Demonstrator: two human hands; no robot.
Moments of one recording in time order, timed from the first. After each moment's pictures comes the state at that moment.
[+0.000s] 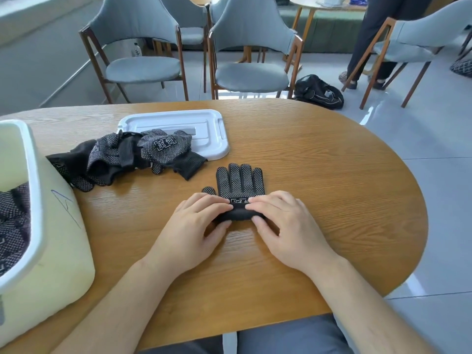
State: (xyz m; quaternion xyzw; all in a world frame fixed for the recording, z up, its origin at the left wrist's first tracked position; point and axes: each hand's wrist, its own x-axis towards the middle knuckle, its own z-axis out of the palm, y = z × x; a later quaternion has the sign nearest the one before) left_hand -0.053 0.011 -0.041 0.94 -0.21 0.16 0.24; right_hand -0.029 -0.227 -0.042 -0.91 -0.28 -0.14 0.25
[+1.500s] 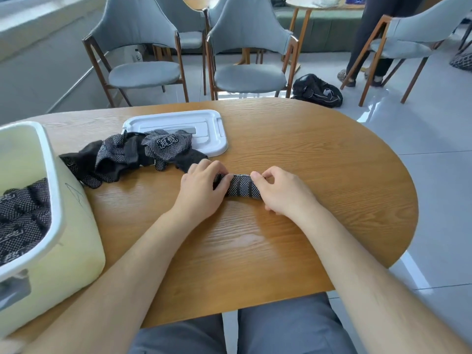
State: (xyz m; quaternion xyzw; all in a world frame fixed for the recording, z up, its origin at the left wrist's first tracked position) left_hand 0.007 -0.012 -0.030 0.95 -0.03 0.13 0.27; right_hand 0.009 -0.208 0.007 -0.95 0.01 0.10 0.29
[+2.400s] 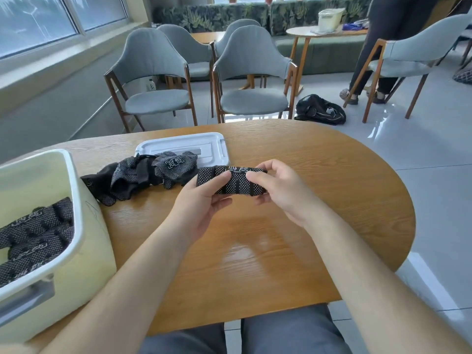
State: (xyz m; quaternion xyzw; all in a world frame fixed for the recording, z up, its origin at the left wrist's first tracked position) left_hand -0.034 -0.031 0.045 0.59 0.11 -0.03 0.80; right_hand 0.003 -0.209 0.046 -0.73 -0.06 0.12 0.67
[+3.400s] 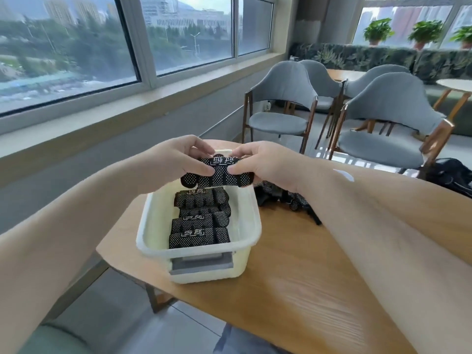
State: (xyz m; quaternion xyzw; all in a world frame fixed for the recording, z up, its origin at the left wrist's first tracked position) left_hand -0.149 0.242 0.174 0.80 0.17 0.05 0.57; right_hand -0.019 0.066 0.168 -0.75 -0.37 0.30 0.46
